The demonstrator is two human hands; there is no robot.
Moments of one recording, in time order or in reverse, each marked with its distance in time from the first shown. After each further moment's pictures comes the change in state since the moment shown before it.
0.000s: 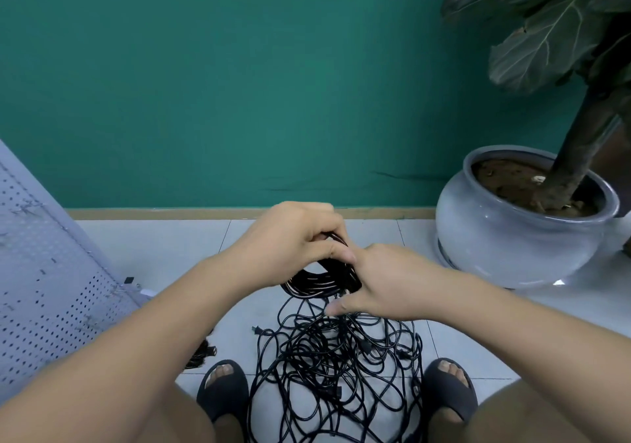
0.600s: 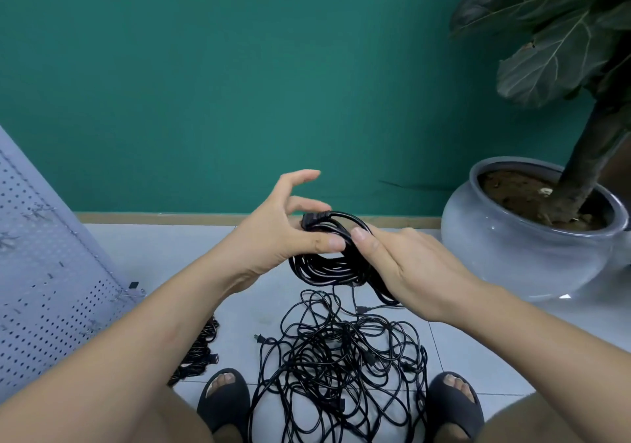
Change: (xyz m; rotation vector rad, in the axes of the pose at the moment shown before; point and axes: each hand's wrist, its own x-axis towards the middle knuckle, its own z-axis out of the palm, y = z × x) left_hand -0.011 -0.002 -0.021 -0.741 0.141 -0.387; right_hand -0.020 0.006 -0.021 0.247 0.343 0.013
